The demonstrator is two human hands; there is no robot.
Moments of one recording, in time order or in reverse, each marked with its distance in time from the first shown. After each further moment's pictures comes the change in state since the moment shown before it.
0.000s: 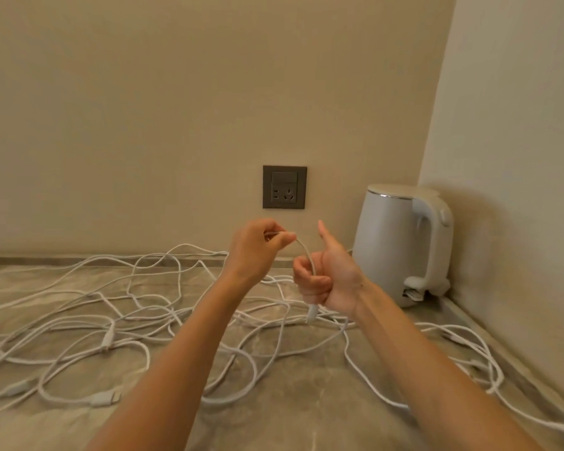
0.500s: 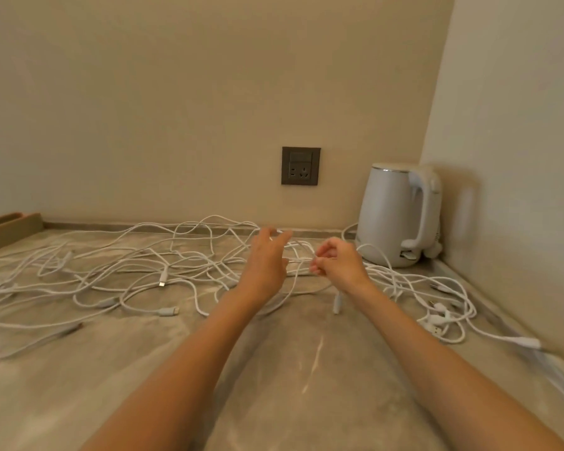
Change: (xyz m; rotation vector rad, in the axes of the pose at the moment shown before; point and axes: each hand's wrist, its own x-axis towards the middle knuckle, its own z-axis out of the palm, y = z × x) left_hand -0.096 -0.008 -0.008 0.398 -0.148 0.009; right_hand -0.033 0.059 0.026 -0.712 0.691 -0.331
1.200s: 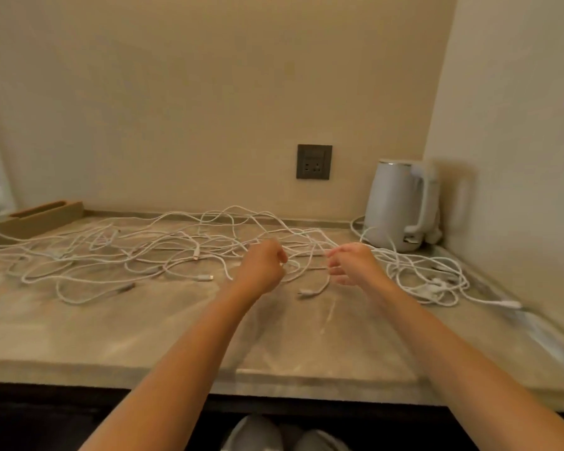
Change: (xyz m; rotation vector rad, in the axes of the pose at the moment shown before) left_hand -0.073 0.003 -0.051 -0.028 -0.156 -0.220; right_hand -0.075 -0.026 -0.001 0.058 -0.056 0.232
